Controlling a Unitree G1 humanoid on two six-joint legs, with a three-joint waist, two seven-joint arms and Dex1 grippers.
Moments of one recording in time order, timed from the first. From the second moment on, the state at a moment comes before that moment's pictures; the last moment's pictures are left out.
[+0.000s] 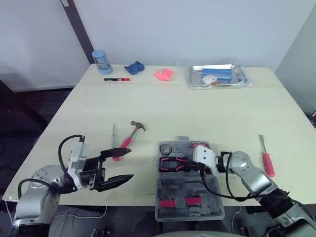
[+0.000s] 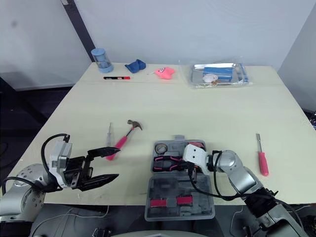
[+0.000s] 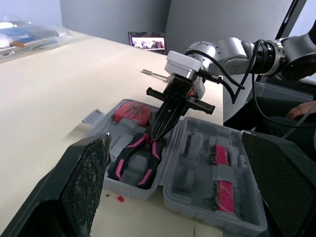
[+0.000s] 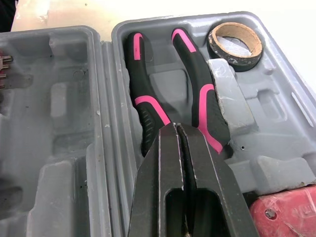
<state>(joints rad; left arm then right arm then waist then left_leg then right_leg) 0.13 0.73 0.27 -0.09 -0.69 0.17 -1.46 -0.27 -0.48 0.47 0.01 0.01 0.24 0.95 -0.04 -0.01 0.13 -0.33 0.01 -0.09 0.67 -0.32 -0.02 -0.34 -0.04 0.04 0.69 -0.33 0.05</state>
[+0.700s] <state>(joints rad) 0.20 0.66 0.28 -0.07 -0.65 0.19 -1.24 0.07 -0.52 0.05 -0.27 0.34 0.22 0.91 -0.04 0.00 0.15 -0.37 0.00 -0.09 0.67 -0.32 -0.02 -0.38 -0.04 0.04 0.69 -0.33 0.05</state>
